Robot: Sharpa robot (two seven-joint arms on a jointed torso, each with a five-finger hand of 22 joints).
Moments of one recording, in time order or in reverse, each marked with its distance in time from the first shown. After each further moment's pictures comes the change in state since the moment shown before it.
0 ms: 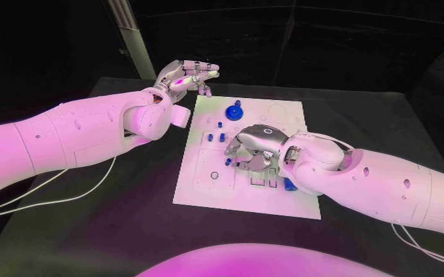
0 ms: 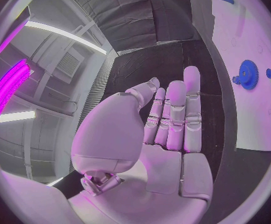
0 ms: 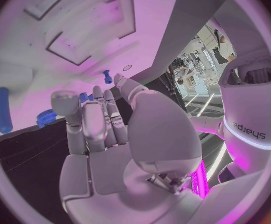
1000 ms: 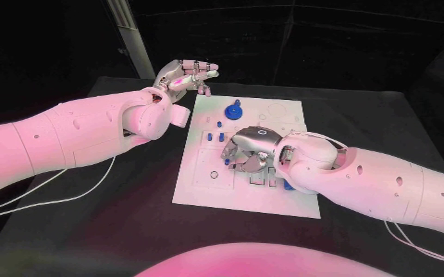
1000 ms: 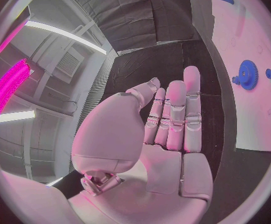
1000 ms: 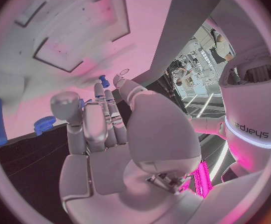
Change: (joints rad) left arm 0.000 0.002 0.000 -0.002 0.000 0.001 -0.002; left_hand 0.005 0.005 -0.003 -0.003 0.000 -0.004 -0.004 0.000 0.000 0.000 0.000 0.000 0.000 0.000 0.000 0.000 -0.001 0.000 0.000 0.000 -0.004 -0.001; right arm 0.000 0.026 0.000 -0.011 0.008 0.050 -0.006; right_hand 0.007 0.017 -0.017 0.006 0.012 -0.003 -0.003 0.000 0.001 0.072 -0.021 0.027 0.003 0.000 -0.008 0.014 0.013 0.000 0.016 -0.009 0.020 0.035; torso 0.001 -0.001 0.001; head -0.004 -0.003
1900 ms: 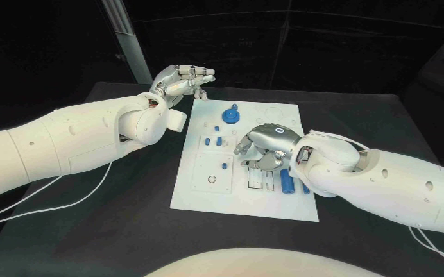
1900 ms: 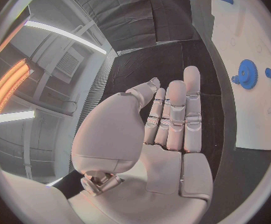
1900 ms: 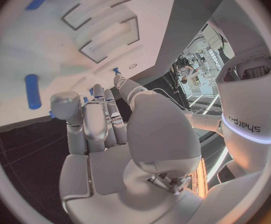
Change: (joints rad) left arm 0.000 -0.003 0.000 -0.002 0.000 0.003 -0.005; left_hand 0.000 0.000 0.000 0.000 0.000 0.000 0.000 0.004 0.000 0.000 0.000 0.000 0.000 0.000 0.000 0.000 -0.003 0.000 0.000 0.000 0.000 -0.001; right arm 0.024 -0.128 0.001 0.078 0.001 -0.067 -0.016; right_hand 0.000 0.000 -0.011 0.007 0.004 0.008 0.000 0.000 0.001 -0.024 0.016 -0.024 -0.005 0.000 0.000 -0.006 -0.024 0.000 0.000 0.000 -0.004 -0.019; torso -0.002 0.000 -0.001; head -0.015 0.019
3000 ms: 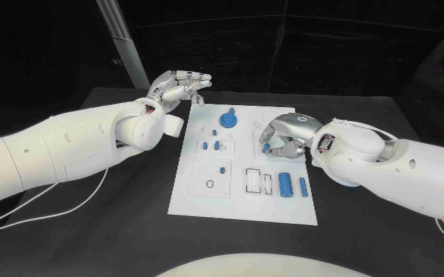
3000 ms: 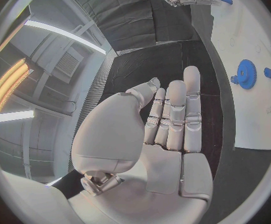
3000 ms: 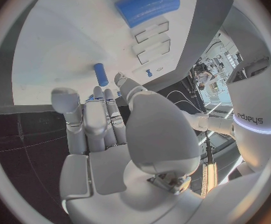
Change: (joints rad) left arm 0.000 -0.001 0.000 -0.001 0.000 0.006 -0.004; left_hand 0.003 0.003 -0.001 -0.001 0.000 -0.002 0.002 0.000 0.000 -0.007 0.000 0.004 -0.001 0.000 0.000 0.000 -0.001 0.000 0.000 0.000 0.000 -0.001; right arm 0.063 -0.104 0.005 -0.001 -0.026 0.064 -0.100; right_hand 0.034 0.024 -0.067 -0.001 0.000 0.014 -0.014 0.000 0.000 -0.067 -0.004 0.000 0.001 0.004 0.004 -0.038 -0.060 0.000 -0.023 0.016 -0.033 -0.051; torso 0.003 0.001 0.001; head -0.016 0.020
